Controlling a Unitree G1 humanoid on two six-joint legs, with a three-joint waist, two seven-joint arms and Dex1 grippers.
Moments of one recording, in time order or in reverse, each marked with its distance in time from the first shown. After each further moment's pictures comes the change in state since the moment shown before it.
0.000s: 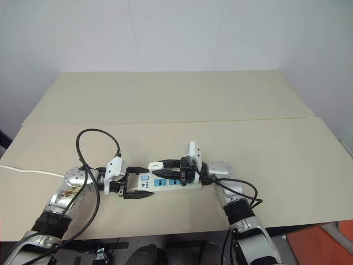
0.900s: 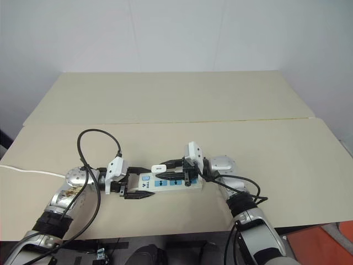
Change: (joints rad) left arm -0.002 -0.005 -0.003 0.003 0.000 0.005 0.001; right arm -0.093 -0.057 0.053 0.132 -0.039 -0.140 0.094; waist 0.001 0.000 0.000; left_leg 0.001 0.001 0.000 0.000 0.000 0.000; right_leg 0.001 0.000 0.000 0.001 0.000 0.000
